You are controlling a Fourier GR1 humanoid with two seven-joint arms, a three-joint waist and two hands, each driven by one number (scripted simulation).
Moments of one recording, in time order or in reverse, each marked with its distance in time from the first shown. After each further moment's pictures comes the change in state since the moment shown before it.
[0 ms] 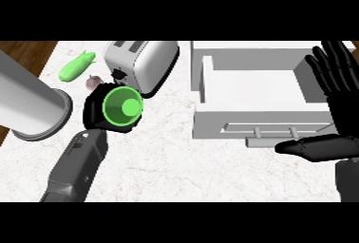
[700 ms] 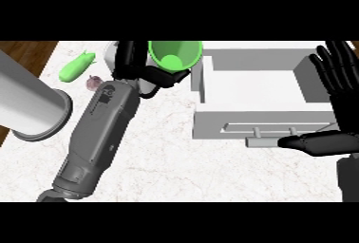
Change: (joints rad) left arm -0.277 -0.093 -0.205 -0.335 0.055 0.174 0.477; right arm -0.006 -0.009 -0.023 0.038 0.011 -0.002 -0.023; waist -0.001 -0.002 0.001
